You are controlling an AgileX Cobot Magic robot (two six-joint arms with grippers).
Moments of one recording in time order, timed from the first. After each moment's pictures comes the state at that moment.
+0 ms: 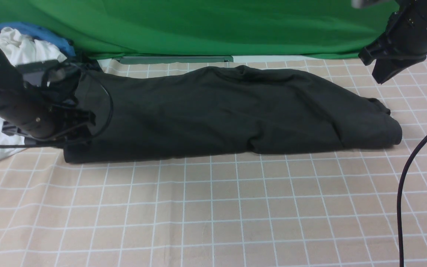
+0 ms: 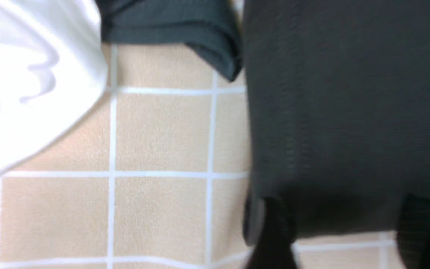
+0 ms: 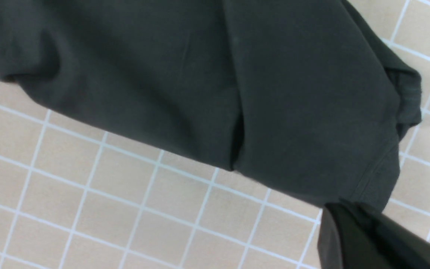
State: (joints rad) right arm 0.12 1.88 -1.80 0.06 1.22 -0.21; left arm 0.07 1.82 -1.16 -0.27 0.64 0.25
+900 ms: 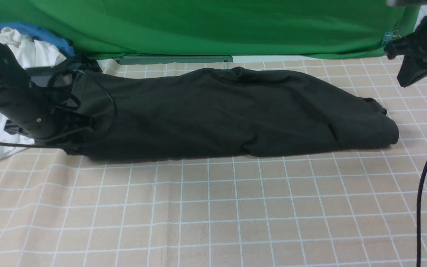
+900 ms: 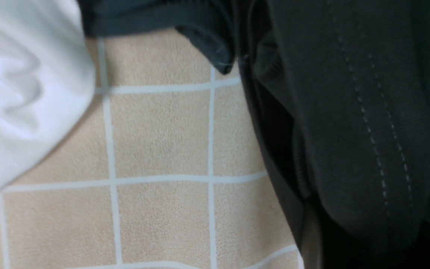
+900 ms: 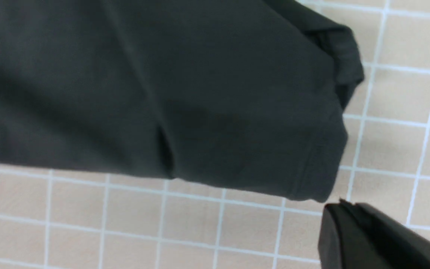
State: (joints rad) right arm -0.04 1.95 -1.80 0.13 1.22 -0.13; left arm 0.07 1.83 -1.21 -0.21 0.72 0.28
